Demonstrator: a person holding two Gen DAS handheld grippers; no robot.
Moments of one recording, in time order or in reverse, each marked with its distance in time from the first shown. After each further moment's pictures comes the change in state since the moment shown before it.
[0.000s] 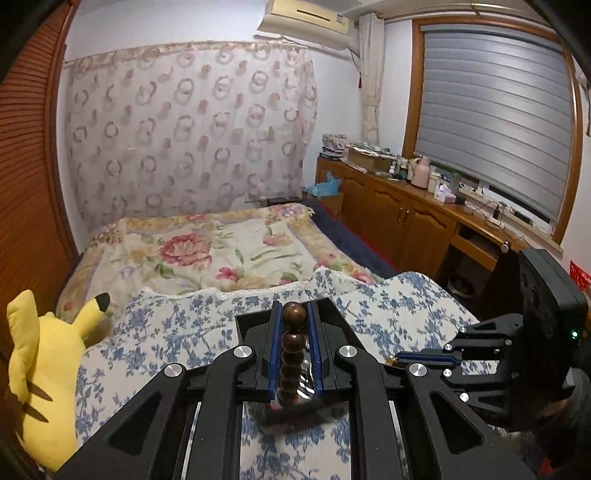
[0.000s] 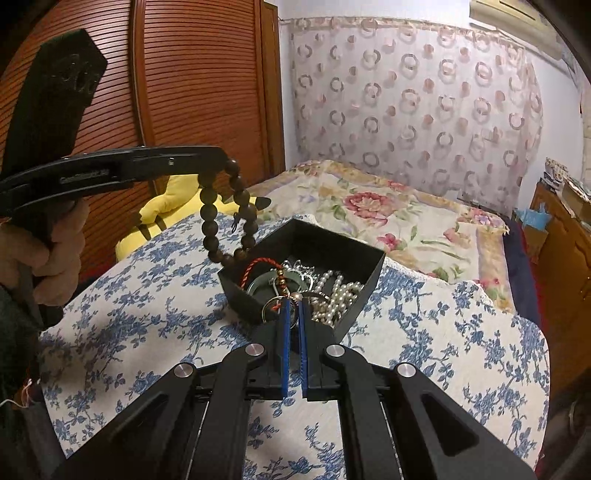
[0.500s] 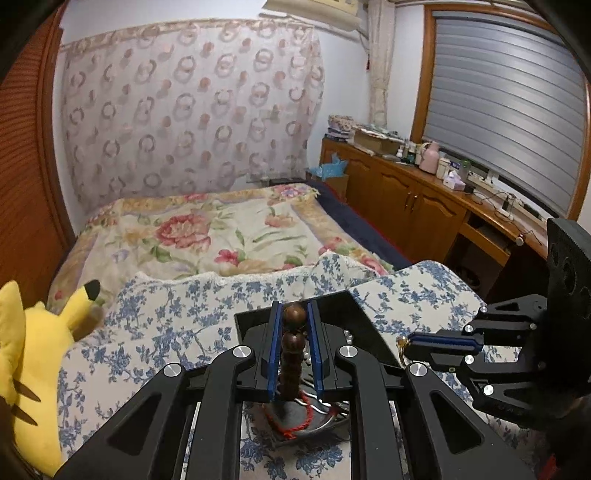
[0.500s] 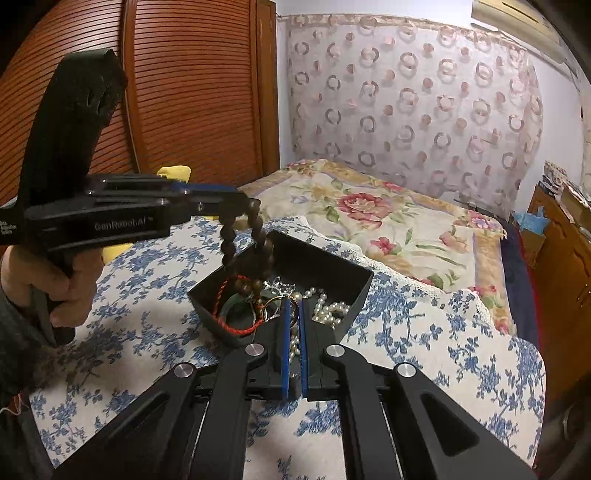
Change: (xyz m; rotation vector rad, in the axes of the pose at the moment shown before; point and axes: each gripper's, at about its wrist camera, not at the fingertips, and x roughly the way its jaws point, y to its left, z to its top) left arm 0.054 0.014 -0.003 -0.026 0.077 0.004; right arm 0.028 -0.017 0.020 -0.014 0.016 -0.020
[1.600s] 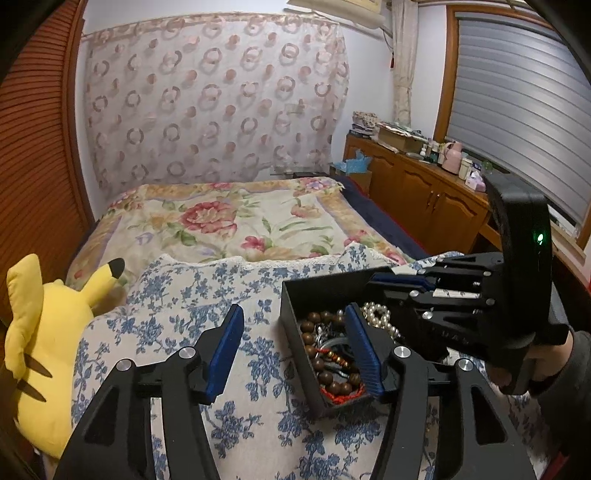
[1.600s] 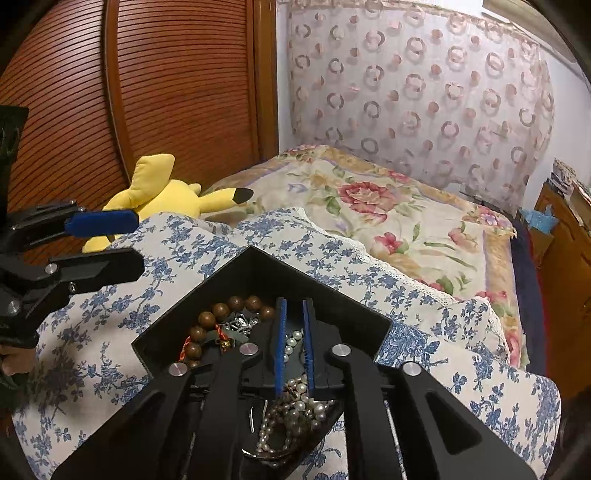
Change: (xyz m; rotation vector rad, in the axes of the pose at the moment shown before) left arm -0.013 0.025 -0.027 -0.041 0.021 0.079; right arm 0.074 -0.012 0.032 -0.003 0.059 0.002
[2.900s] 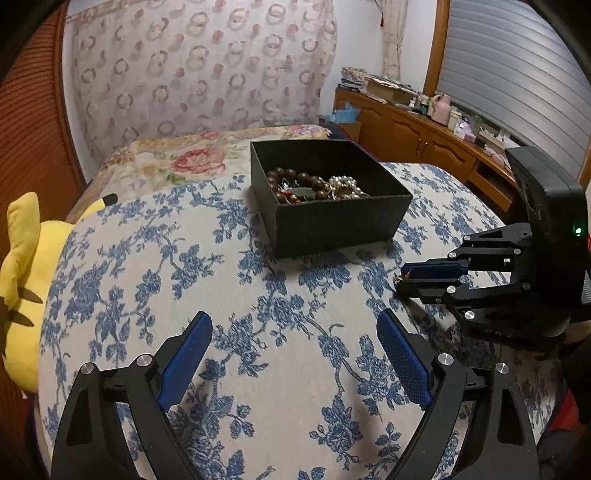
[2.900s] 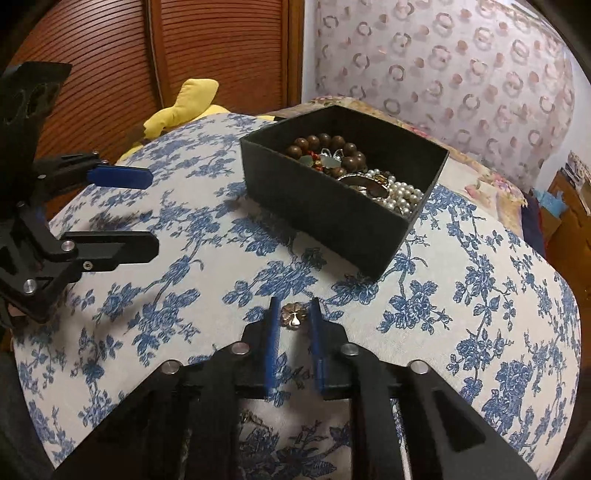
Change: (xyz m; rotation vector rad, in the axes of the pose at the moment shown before) left arm -0.028 -0.029 -0.108 0.027 0.170 -0.026; right arm -0.037 0.063 -0.115 -0.076 0.180 0.039
